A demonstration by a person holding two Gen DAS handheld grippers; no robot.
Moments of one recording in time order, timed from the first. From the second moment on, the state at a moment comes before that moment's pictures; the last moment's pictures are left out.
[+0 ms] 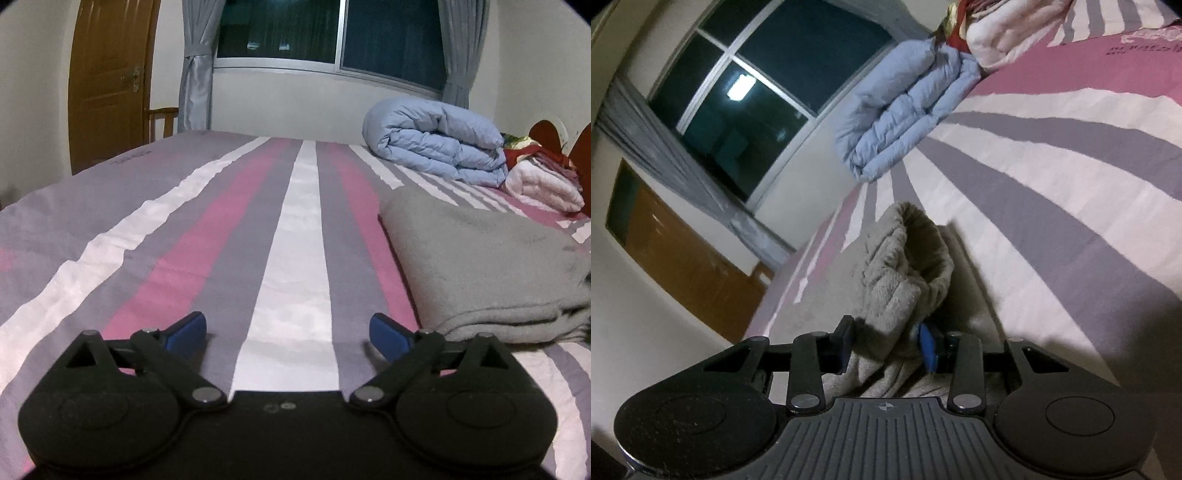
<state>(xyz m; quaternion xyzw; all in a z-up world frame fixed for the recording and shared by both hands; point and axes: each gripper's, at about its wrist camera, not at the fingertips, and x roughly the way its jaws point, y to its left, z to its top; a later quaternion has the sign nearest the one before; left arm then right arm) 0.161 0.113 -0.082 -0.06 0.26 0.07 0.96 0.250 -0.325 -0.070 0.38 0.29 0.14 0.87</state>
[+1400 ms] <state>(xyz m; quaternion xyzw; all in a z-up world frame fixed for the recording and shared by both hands) 0.168 0.119 -0.084 -0.08 0.26 0.06 0.96 0.259 -0.332 -0.077 0.45 0.28 0.19 0.83</state>
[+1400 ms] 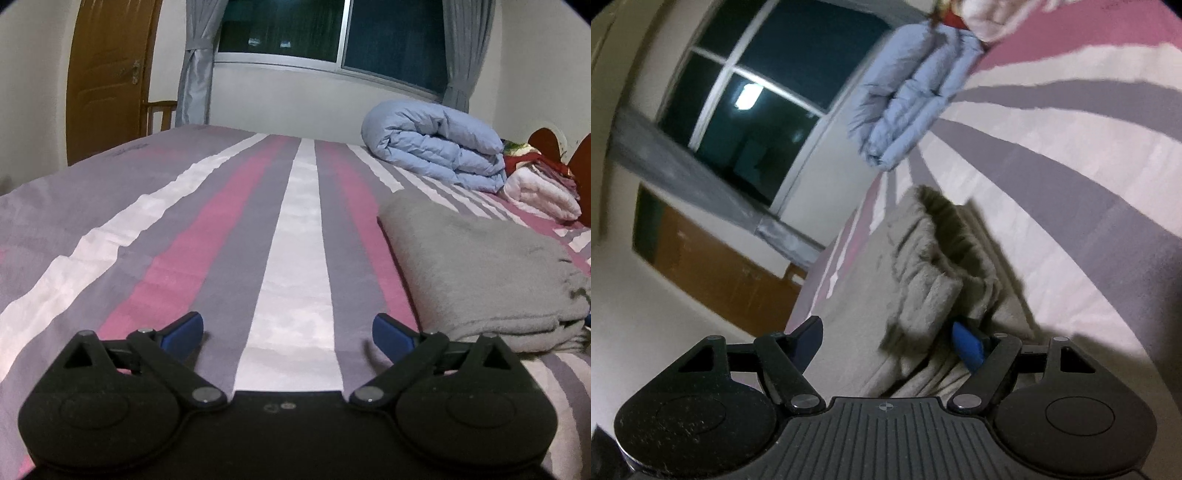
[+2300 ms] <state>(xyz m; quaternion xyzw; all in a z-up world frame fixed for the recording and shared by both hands) 0.172 0.111 -0.089 -0.05 0.27 0.05 0.96 0.277 -0.334 -0.088 0.46 0.31 0.17 0.81</state>
